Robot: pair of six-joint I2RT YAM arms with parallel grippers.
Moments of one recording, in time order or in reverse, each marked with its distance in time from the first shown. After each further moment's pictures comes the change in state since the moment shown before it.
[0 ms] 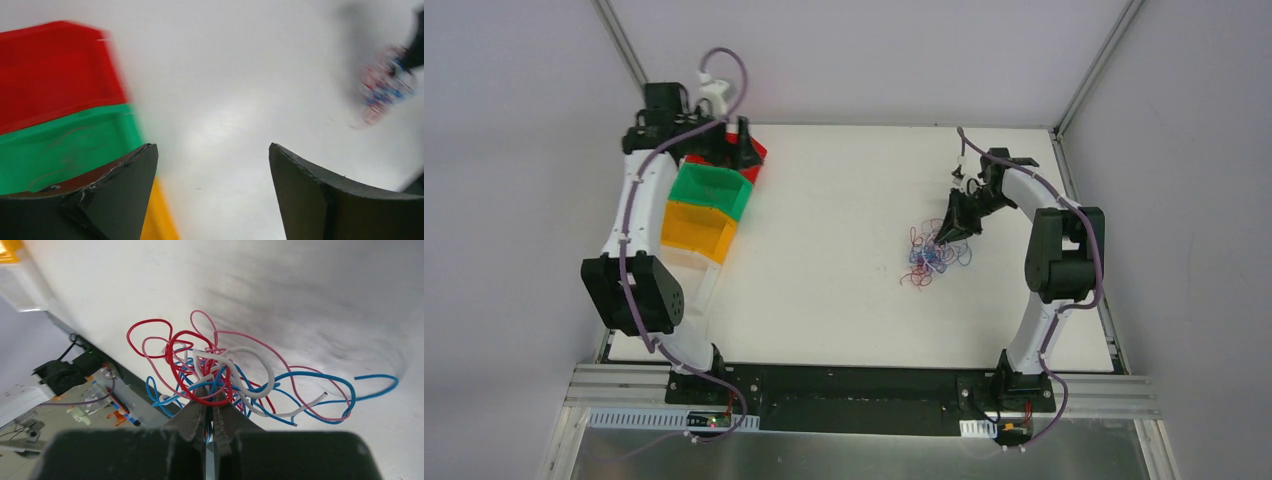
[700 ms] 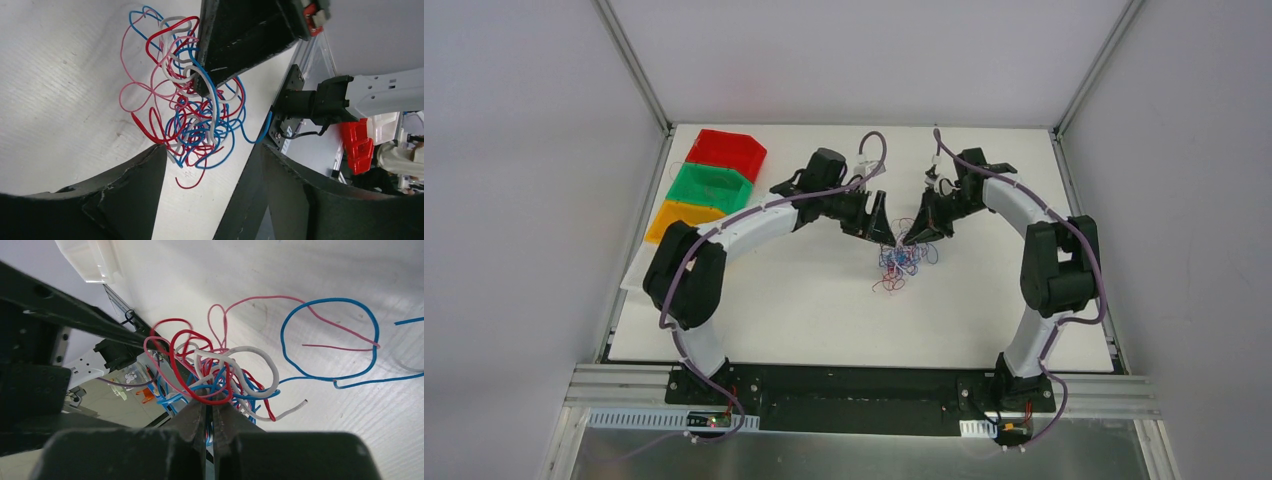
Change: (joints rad) left arm -0.771 0.100 -0.424 0.535 0.160 -0.617; right arm 0.158 -0.095 -0.066 0.128 -0.221 0.221
